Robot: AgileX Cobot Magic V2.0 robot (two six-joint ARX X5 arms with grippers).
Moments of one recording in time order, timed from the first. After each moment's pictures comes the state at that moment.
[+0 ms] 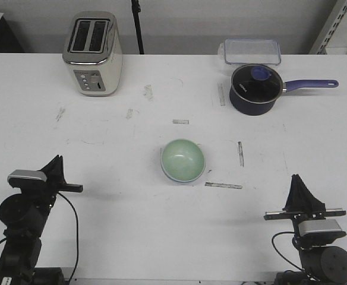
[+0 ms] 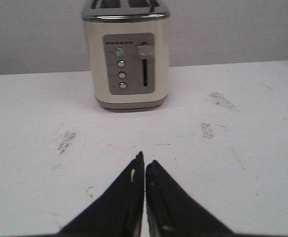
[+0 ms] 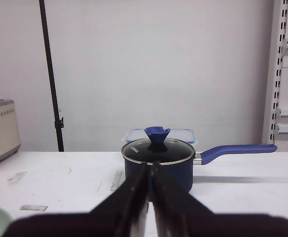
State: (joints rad) left arm 0.02 0.56 0.45 0.12 0.07 0.04; right arm 0.04 0.10 0.31 -0.03 -0.05 0.05
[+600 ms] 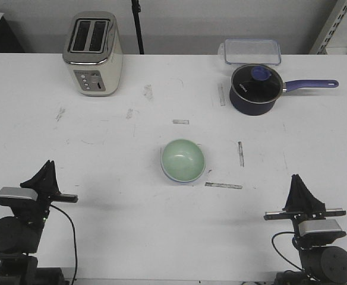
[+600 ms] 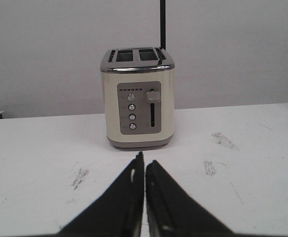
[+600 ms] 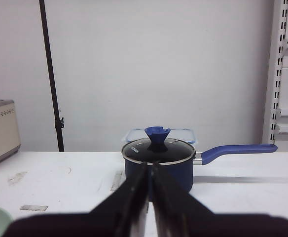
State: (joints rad) left arm 0.02 0.35 0.43 0.09 0.06 0.04; right arm 0.04 0.10 0.31 -0.03 -0.05 0.05
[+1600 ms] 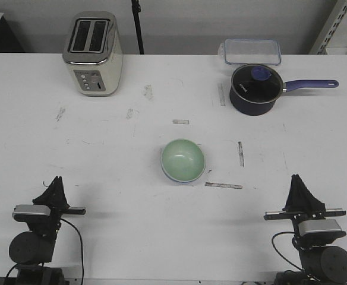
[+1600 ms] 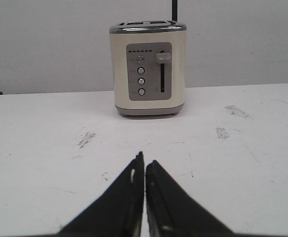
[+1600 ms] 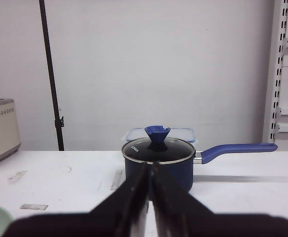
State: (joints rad) left arm -0.02 0.11 0.10 0.19 -0.03 0.04; right arm 0.04 0.10 0.31 -0.03 -0.05 0.05
